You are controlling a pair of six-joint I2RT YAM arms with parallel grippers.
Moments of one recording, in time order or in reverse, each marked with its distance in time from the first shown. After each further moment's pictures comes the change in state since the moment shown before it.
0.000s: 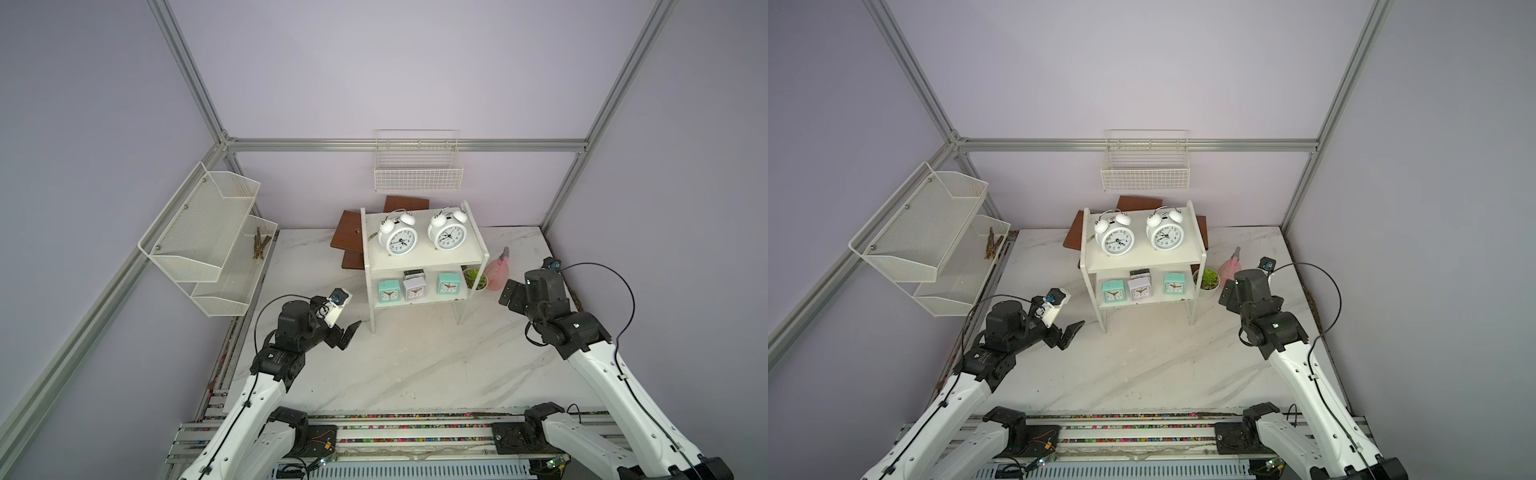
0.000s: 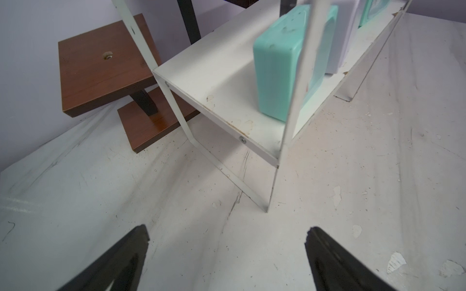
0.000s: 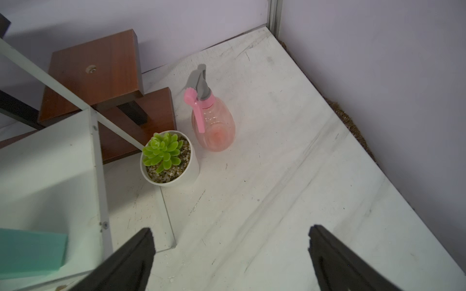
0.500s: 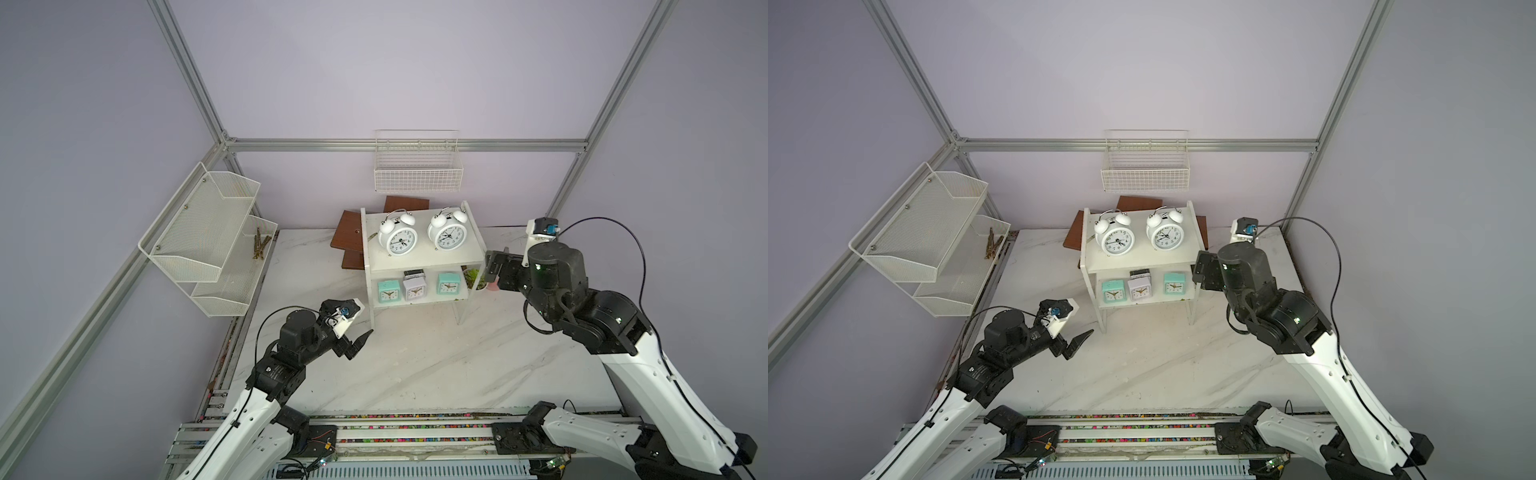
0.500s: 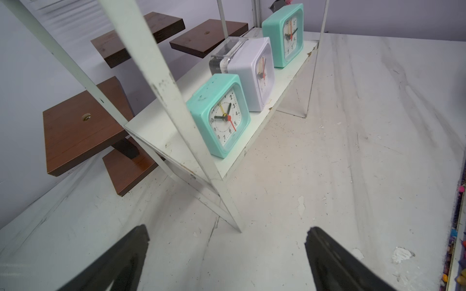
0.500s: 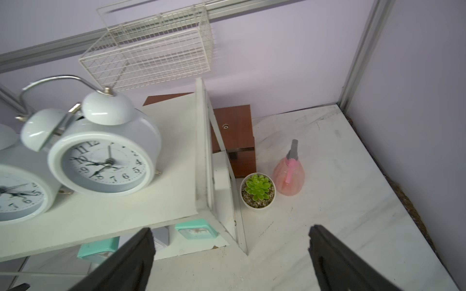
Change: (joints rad) left arm -0.213 -0.145 0.000 -0.031 -0.068 0.024; right arm 0.408 0.091 0.588 -0.268 0.179 0.003
